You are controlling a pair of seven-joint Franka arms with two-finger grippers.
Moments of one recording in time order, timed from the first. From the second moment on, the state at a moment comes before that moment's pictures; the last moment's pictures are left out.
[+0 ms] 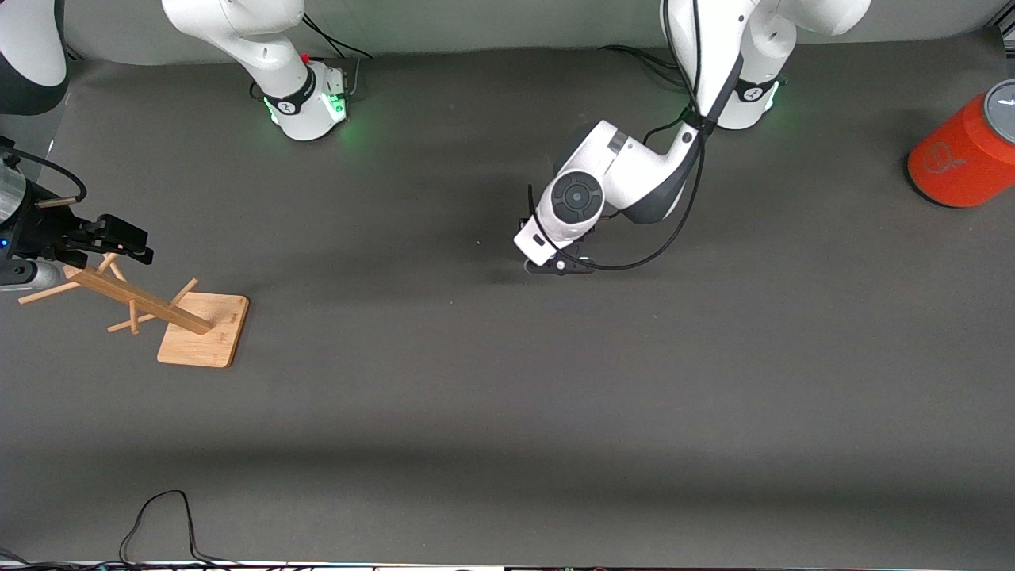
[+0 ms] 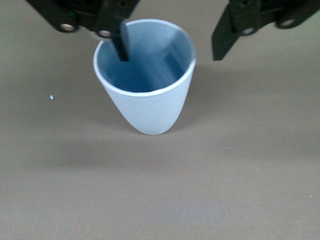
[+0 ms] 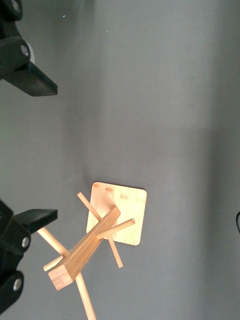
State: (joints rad) left arm -0.75 0.46 -0.02 -1.84 -0.29 2.09 -0.61; right arm 0.04 0.04 -0.06 -1.61 -0.01 1.63 -0.05
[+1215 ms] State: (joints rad) left arm -0.17 0.03 0.03 -1.71 -0.01 1.64 -0.20; right arm 0.04 0.04 -0.06 -1.61 -0.01 1.63 -0.05
